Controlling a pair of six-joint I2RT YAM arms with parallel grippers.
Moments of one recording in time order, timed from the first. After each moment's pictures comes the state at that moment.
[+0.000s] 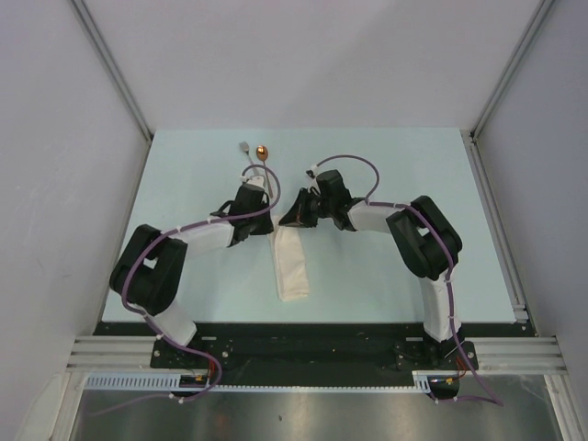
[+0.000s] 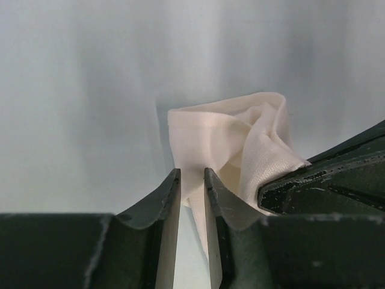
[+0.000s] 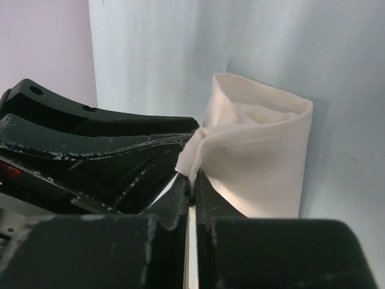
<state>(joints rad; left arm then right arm) -0.46 1.66 0.88 -0.03 -0.08 -0.44 0.61 2.07 1.27 0.22 -0.53 0.89</state>
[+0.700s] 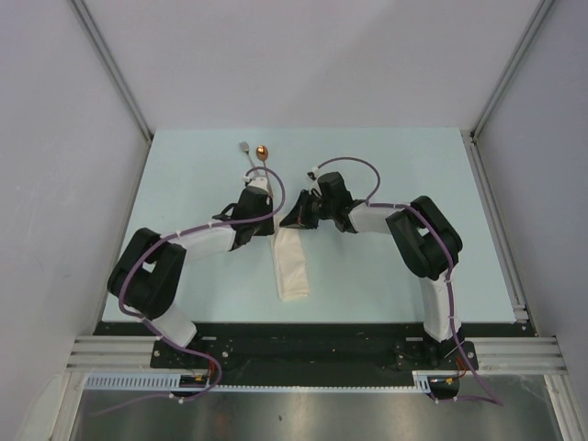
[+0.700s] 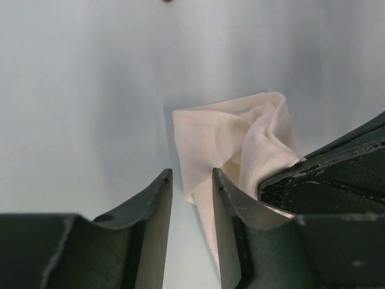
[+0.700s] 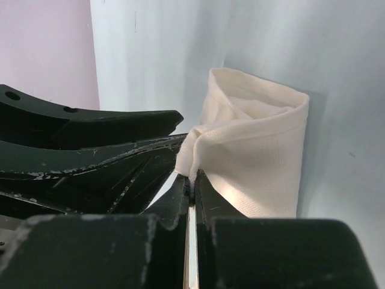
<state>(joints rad) -0.51 1.62 0.86 -0.01 -0.18 -0.39 0.61 2.07 1.24 0.26 -0.55 0.90</state>
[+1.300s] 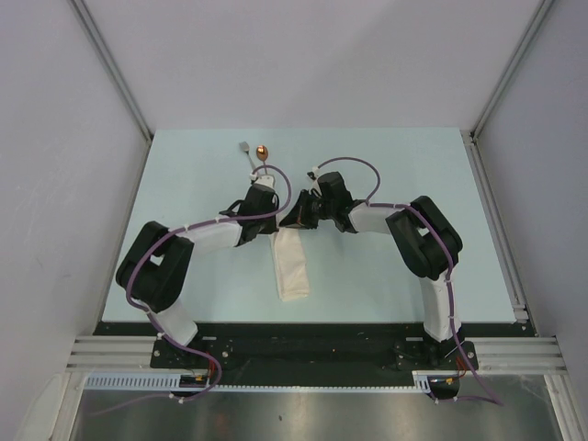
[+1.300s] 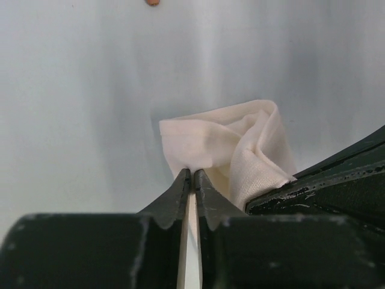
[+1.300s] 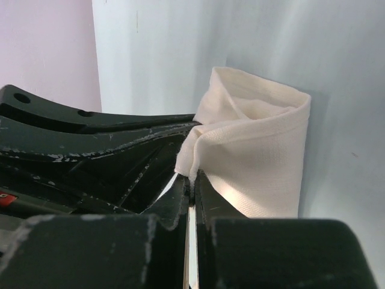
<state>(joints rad) -0.53 1.69 0.91 -0.03 -0.19 -0.39 0.60 2.07 1.24 0.27 -0.55 0.91</state>
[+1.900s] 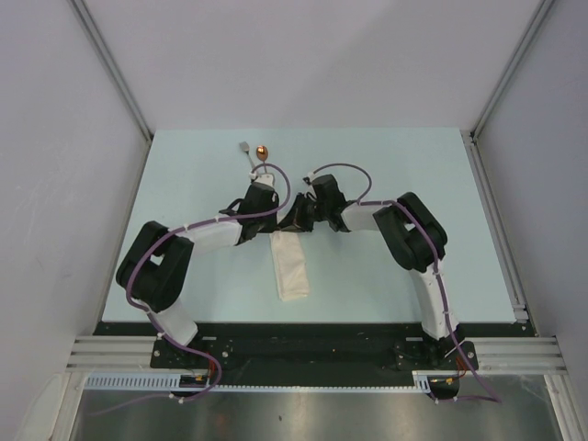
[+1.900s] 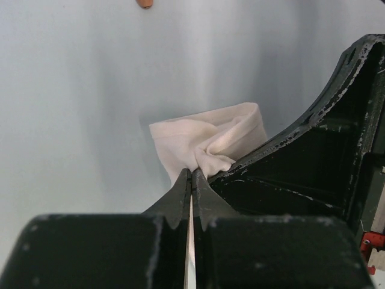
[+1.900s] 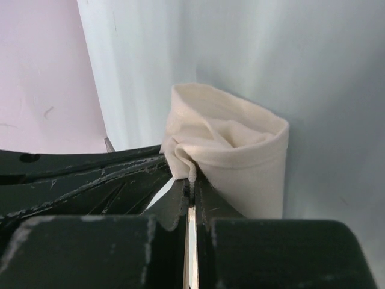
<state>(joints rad) -0.53 1.69 0.93 -0.03 -0.15 -0.41 0.61 2.19 1.31 0.27 -0.59 0.98</state>
